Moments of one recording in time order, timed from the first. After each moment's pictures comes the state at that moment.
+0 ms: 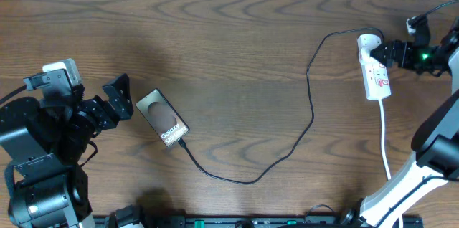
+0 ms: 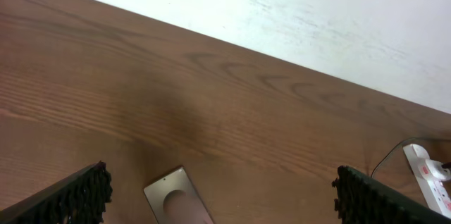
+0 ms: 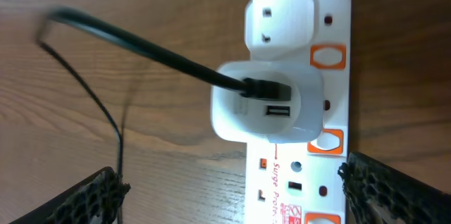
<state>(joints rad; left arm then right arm) 0.34 0.80 1.09 -0.79 0.44 -0.16 -0.51 2.13 1.72 -0.93 -0.66 -0.41</state>
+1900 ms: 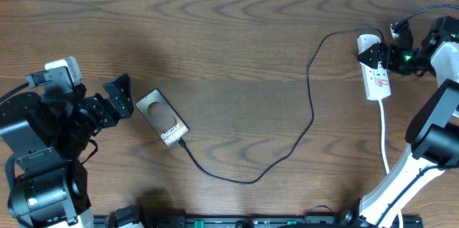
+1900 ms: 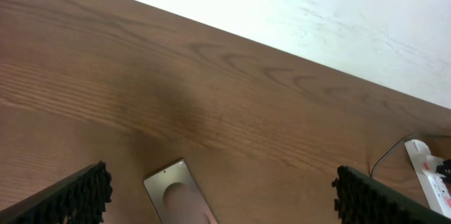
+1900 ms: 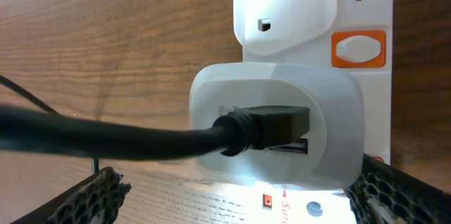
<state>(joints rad) 0.34 0.82 1.09 -0.80 0.44 -0.16 -0.45 2.20 1.68 -0.85 -0.61 -0.33</state>
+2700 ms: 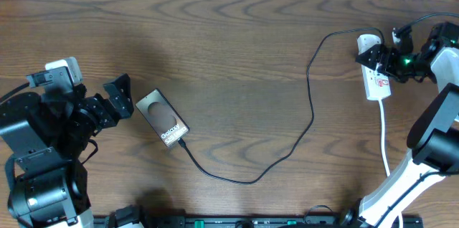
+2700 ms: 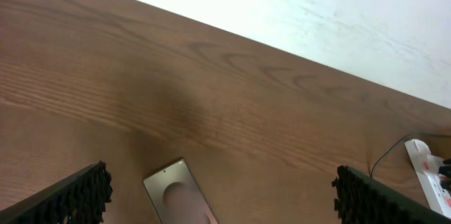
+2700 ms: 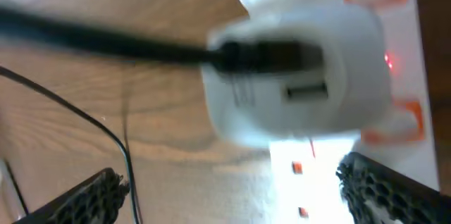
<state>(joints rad) 0.34 0.82 1.09 -0.81 0.44 -0.16 -0.46 2.14 1.60 -0.84 -0.63 -0.17</state>
